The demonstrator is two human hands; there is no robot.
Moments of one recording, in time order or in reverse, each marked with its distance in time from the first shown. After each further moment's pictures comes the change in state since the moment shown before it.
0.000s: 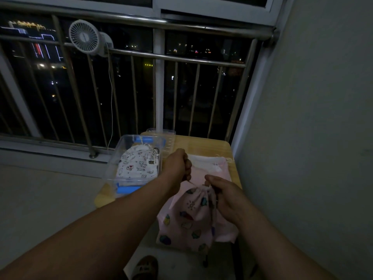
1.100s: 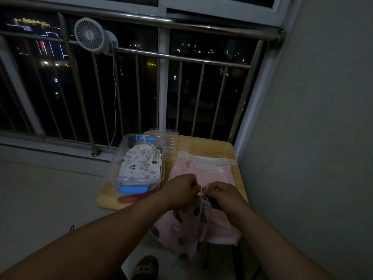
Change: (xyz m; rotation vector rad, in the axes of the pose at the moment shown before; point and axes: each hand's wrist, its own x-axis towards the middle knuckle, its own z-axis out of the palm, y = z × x) left_hand -0.010 -0.033 -0.020 1.231 -0.222 0.255; right_hand 0.004 0.010 -0.002 -0.590 0.031 -0.117
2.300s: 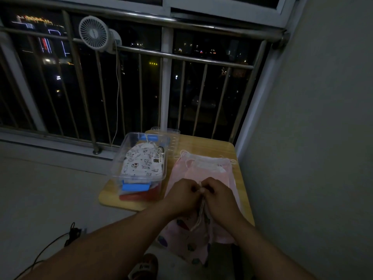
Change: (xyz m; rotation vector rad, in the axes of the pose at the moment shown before) left_hand -0.005 -0.011 0.029 -0.312 0.099 -0.058; right_hand -0.001 0.013 0.019 -0.500 0.088 -0.503
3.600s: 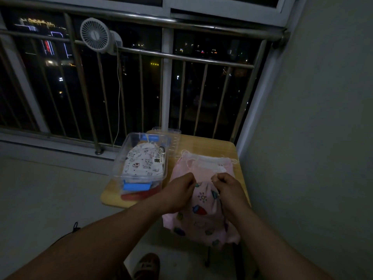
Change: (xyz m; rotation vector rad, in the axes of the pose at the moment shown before) left_hand -0.014 0.008 -0.028 0.149 -0.059 0.106; right_hand 0.014 0.008 -0.012 0.544 0.130 0.408
